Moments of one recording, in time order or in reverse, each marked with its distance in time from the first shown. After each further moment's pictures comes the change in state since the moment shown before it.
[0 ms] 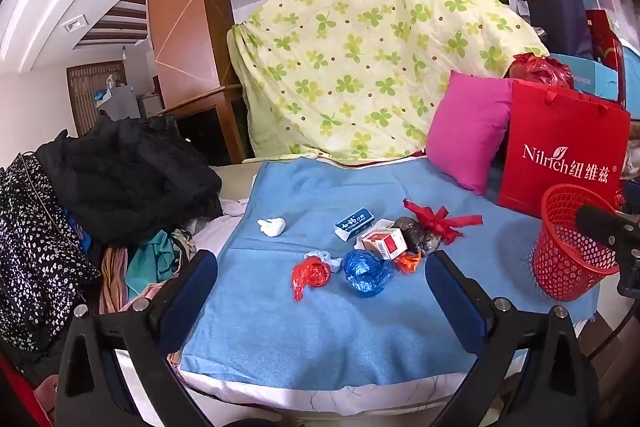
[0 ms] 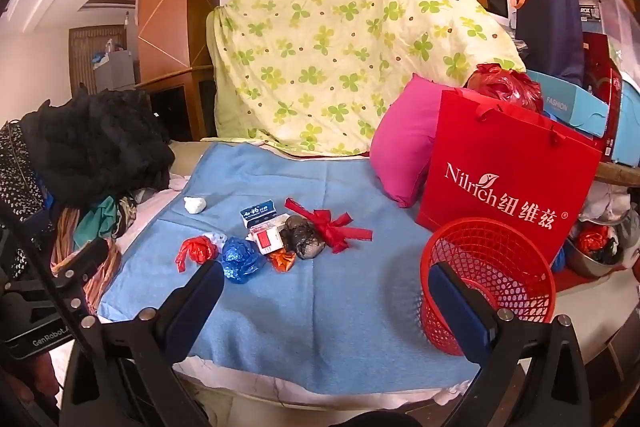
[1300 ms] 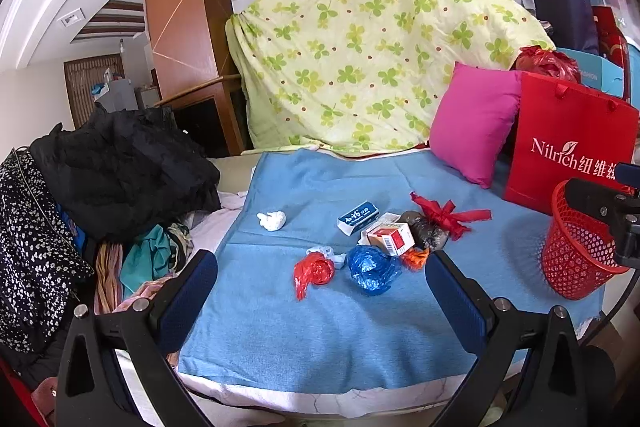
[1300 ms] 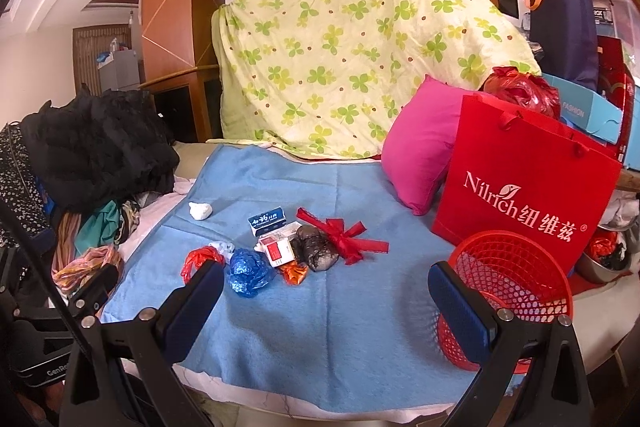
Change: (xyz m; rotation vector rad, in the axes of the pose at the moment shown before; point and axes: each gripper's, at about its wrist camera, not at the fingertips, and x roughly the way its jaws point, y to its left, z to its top) left arm 0.033 0.008 -0.003 -0.004 0.036 -0.004; right arm 0.032 0.016 0.016 0.047 0.007 0.052
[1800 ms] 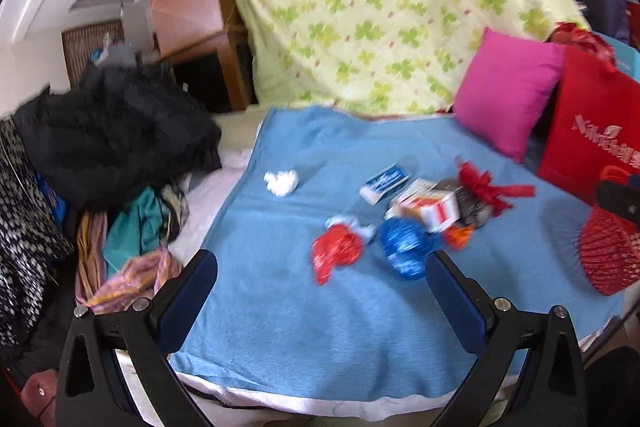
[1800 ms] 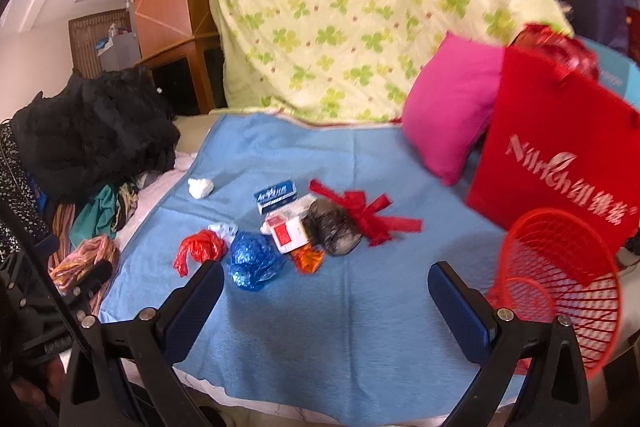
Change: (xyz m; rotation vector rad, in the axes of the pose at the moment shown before) left arm 0.104 0.048 -0.023 -0.048 0.158 0.008; right arm 0.096 0.008 -0.008 0.049 0.127 0.078
